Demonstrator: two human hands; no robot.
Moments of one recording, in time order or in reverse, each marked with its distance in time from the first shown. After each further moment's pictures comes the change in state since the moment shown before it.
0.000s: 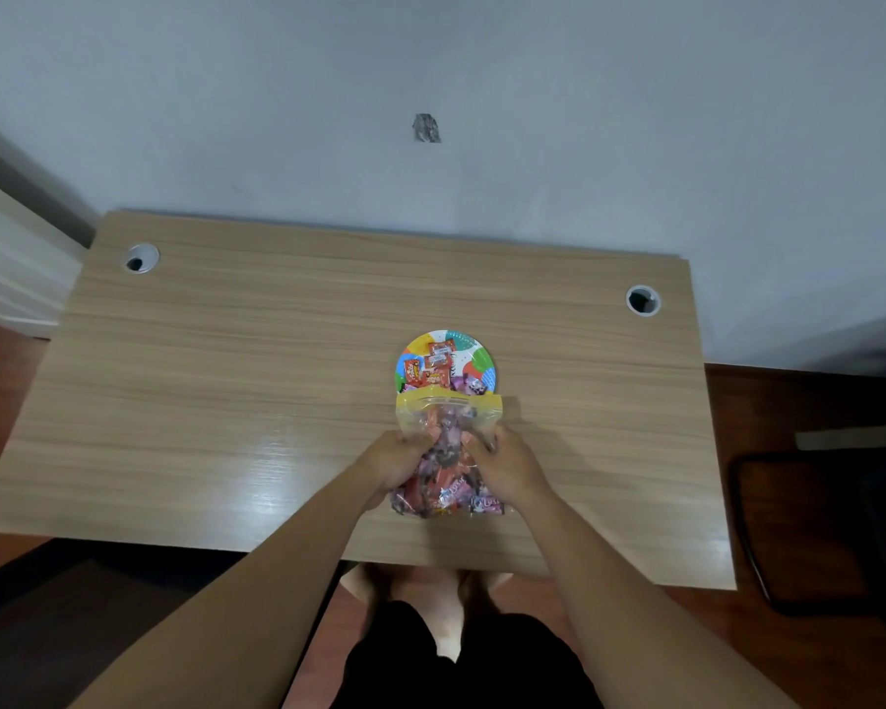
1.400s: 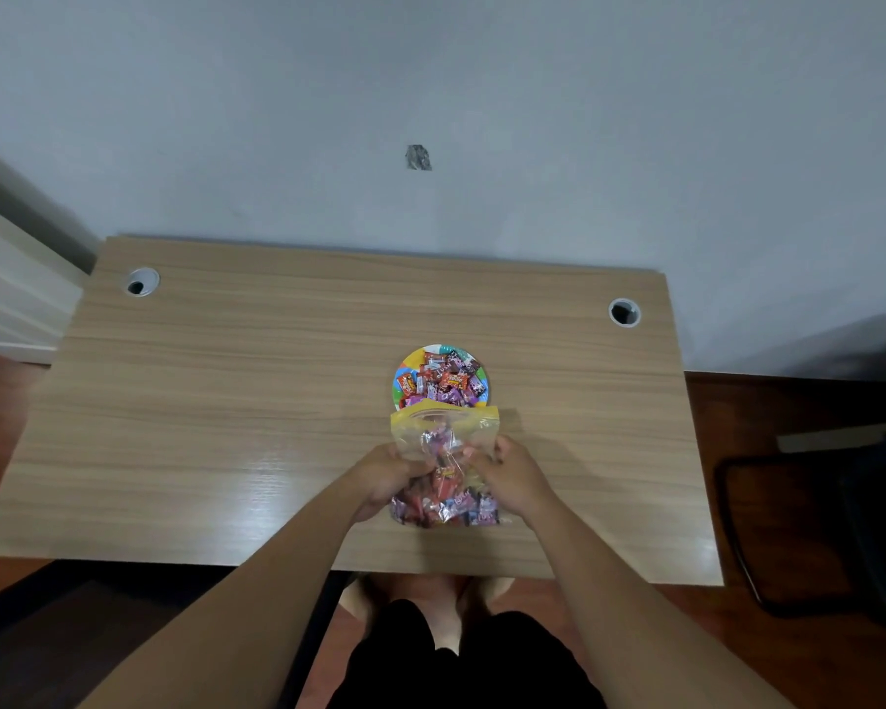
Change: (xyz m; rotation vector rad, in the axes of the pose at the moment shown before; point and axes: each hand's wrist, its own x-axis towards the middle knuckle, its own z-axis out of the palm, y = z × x) left_hand -0.024 0.008 -0.010 -0.098 -0.103 -0.019; right_hand -0.025 -0.011 -0.017 0.117 -0.041 0.027
